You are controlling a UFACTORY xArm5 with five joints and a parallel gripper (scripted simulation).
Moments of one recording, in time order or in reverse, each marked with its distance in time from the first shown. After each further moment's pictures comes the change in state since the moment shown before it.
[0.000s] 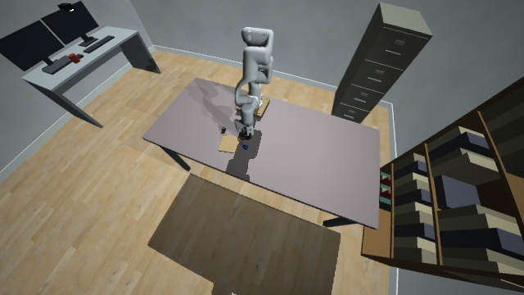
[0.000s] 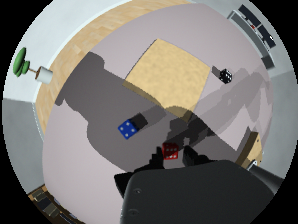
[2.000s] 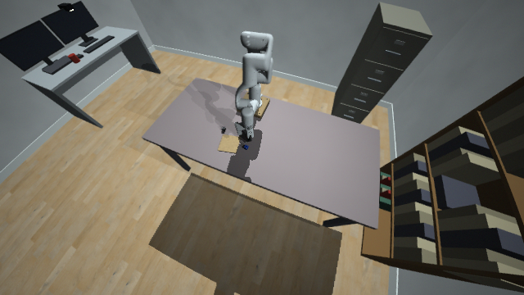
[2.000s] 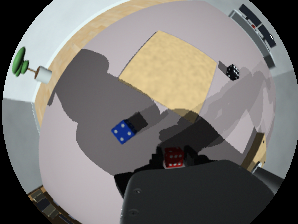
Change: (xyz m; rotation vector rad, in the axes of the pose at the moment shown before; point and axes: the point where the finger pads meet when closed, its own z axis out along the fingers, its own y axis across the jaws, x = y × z) arm -0.001 -0.001 0.029 0.000 0.000 0.000
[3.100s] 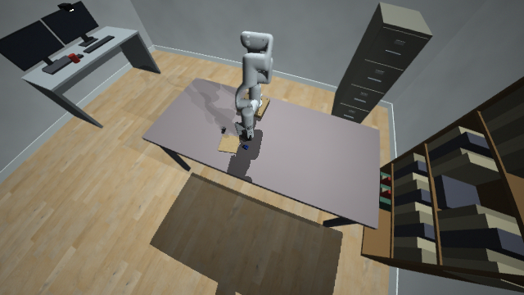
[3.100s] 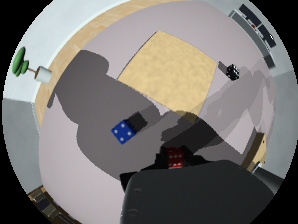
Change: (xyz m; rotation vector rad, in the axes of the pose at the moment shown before) arm 0.000 0.000 0.000 0.000 0.000 0.000
